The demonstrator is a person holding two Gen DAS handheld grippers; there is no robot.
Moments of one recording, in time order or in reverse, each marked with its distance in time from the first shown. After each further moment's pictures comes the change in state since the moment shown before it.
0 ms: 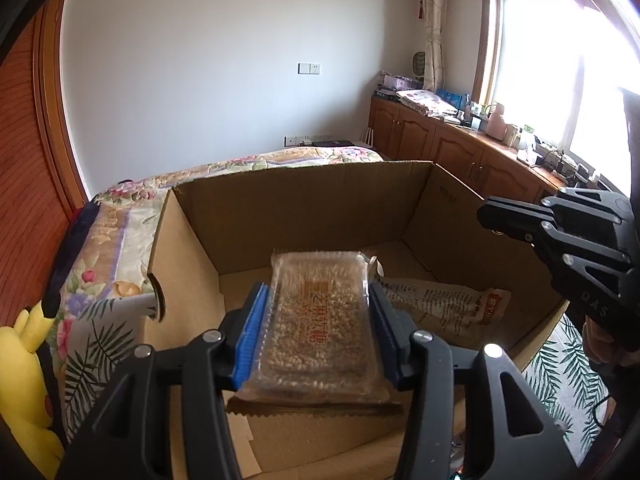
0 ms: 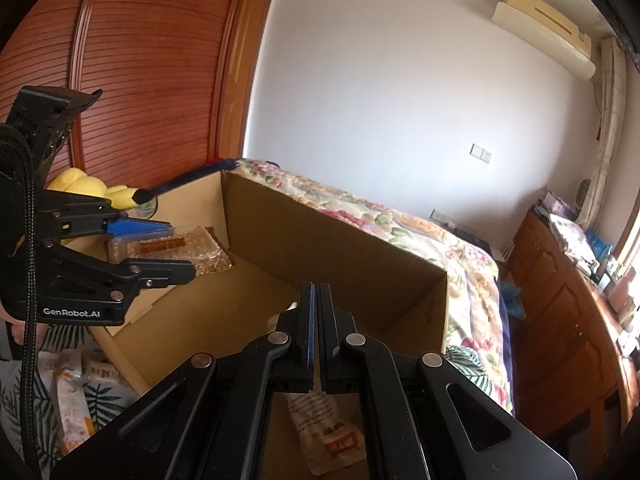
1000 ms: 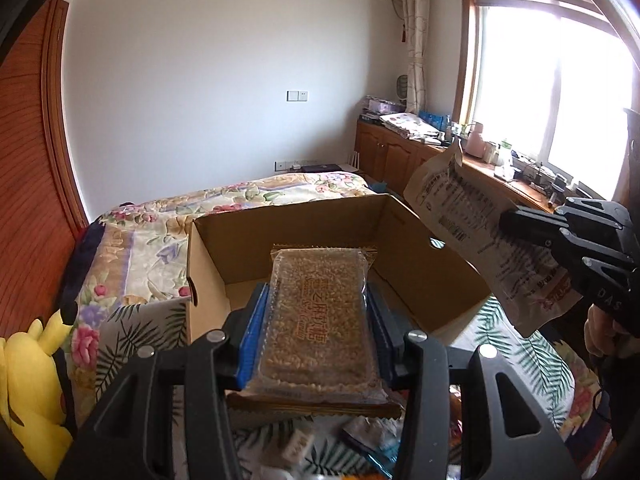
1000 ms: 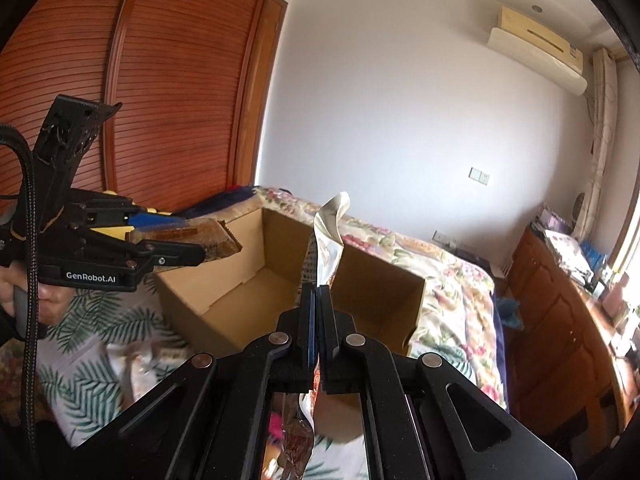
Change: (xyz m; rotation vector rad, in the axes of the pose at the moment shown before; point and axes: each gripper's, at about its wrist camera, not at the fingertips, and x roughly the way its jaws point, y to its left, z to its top) left arm -0.087 -0.009 0.000 0.024 -0.080 -0.030; right arm -0.098 0.017 0.004 0.000 -0.095 0.020
